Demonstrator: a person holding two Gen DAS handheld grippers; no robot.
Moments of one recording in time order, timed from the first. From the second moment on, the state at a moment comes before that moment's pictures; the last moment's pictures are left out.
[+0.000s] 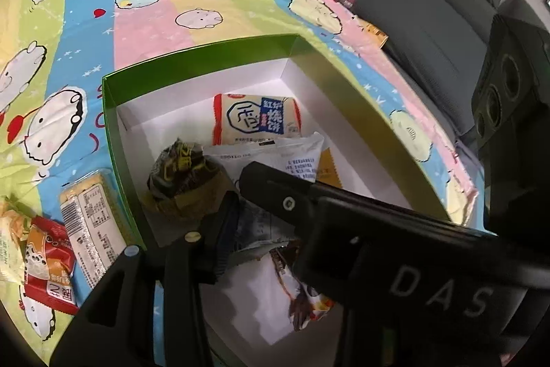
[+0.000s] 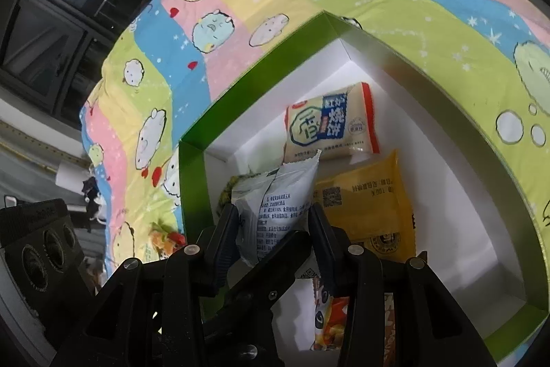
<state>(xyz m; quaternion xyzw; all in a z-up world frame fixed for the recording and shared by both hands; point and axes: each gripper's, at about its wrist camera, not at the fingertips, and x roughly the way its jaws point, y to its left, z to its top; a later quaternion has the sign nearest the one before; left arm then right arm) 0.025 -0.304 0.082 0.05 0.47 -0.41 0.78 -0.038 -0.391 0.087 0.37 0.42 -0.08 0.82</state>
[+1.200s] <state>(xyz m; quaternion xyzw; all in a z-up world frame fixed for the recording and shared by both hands) 0.023 -0.003 0.099 -0.12 0.45 -0.17 0.87 -0.021 -0.241 0.124 0.26 0.44 -0.03 0.86</state>
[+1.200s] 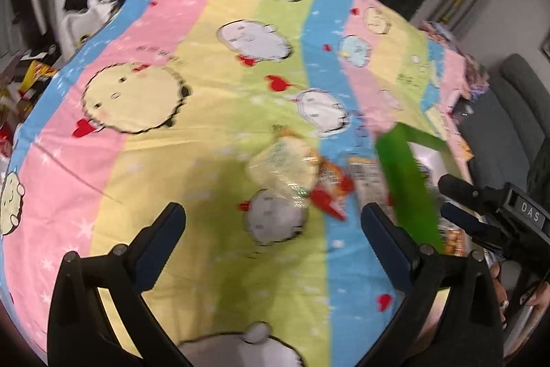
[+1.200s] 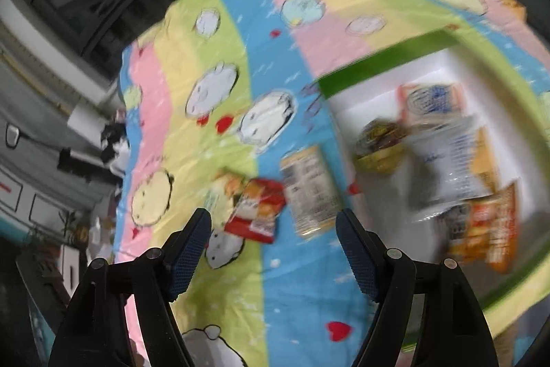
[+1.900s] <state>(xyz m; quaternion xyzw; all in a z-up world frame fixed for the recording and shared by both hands) 0.054 0.046 0.042 -0.18 0.47 -0.15 0.85 0.105 -0.137 0.055 0.15 0.53 -0.07 0.83</state>
